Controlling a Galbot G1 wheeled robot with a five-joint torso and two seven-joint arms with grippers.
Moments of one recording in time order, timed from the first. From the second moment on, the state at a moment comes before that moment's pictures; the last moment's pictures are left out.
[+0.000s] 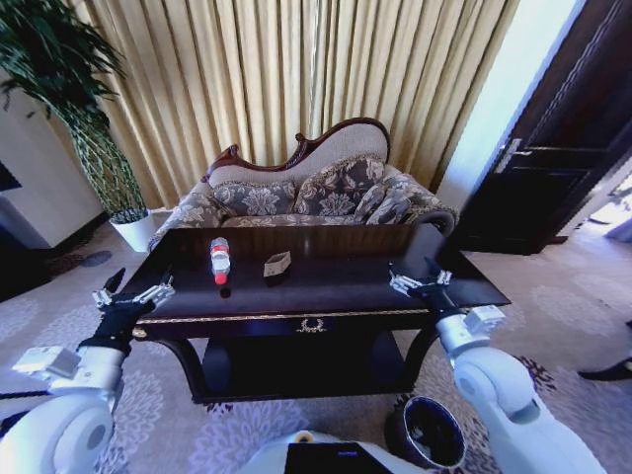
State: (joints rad) left arm 1.74 -1.19 -1.03 -2.48 -0.65 0.22 -0.07; right arm -1.47 0.97 0.66 2.31 0.65 -0.27 0.15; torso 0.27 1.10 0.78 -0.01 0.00
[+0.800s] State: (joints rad) left arm 1.80 -1.22 -1.03 -2.50 -0.65 0.23 -0.11; right arm -0.96 0.60 0.27 2.09 1.02 -0.30 0.03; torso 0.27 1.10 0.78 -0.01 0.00
